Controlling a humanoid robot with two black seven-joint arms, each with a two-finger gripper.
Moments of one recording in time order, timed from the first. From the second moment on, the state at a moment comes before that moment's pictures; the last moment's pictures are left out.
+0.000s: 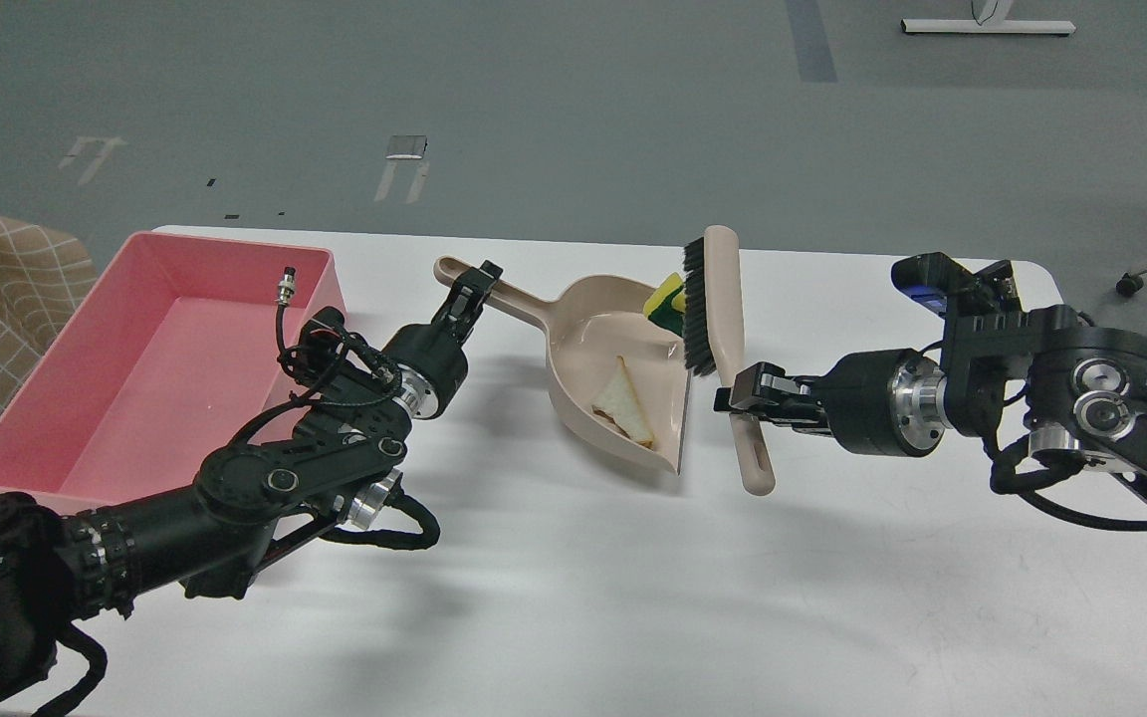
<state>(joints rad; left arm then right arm) -0.74 0.25 -0.21 -0.99 0.55 0.49 -0.33 0.79 -0.61 0.57 1.59 -0.93 0.49 -0.49</state>
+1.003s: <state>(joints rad) -0.75 0.23 -0.26 -0.99 0.47 0.49 -0.33 0.86 -0.54 0.56 1.59 -0.93 0.49 -0.49</state>
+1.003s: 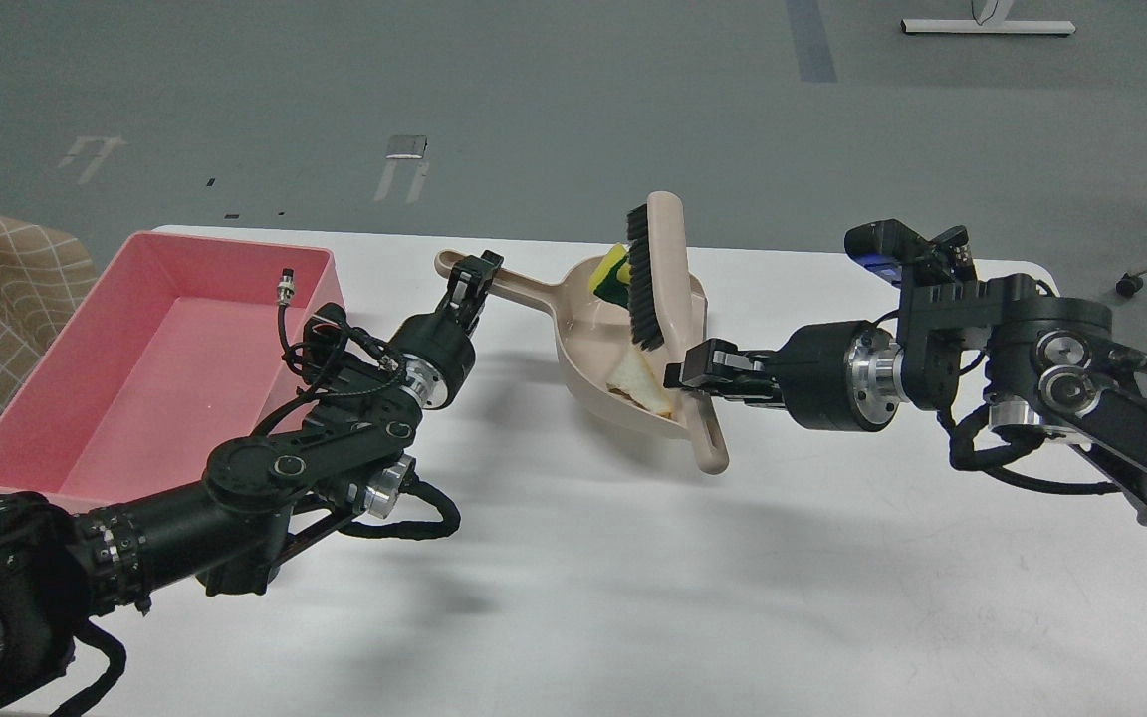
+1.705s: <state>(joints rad) -0.74 0.23 -0.28 -0.99 0.47 0.49 -0.33 0.88 -0.56 0.55 1.59 -0.93 0.49 -0.49</state>
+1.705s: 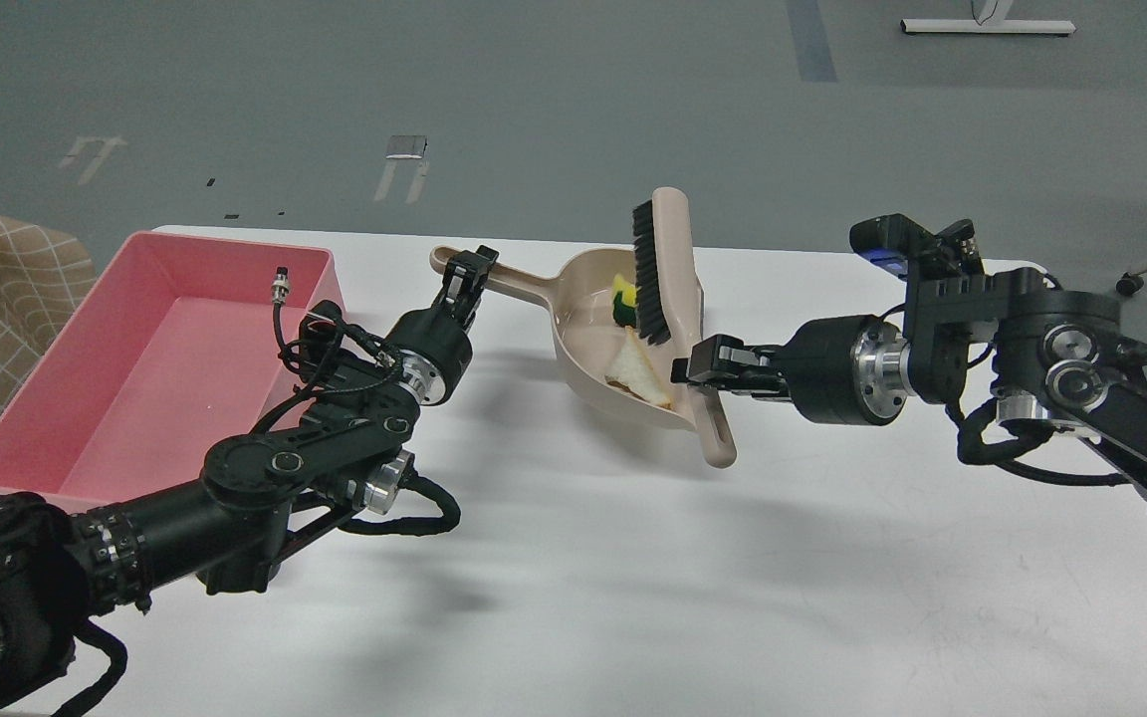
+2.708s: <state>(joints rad) -0.75 0.27 -0.36 -1.00 0.45 0.49 -0.33 0.84 -0.63 0.71 1.54 -0.88 0.49 -0.49</state>
